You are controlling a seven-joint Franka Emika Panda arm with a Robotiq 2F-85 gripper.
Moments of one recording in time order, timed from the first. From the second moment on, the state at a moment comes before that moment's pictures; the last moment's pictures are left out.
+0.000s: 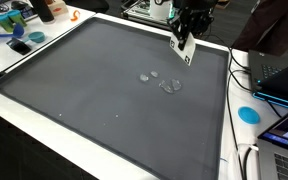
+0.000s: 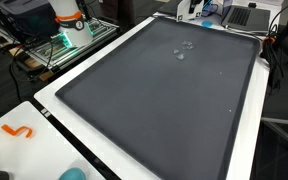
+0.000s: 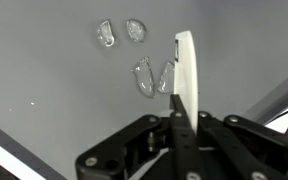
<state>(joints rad) 0.24 0.28 0.25 -1.88 -0.15 2.13 -0.27</state>
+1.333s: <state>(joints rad) 0.49 0.55 0.16 -1.58 -0.40 1.99 0.33</state>
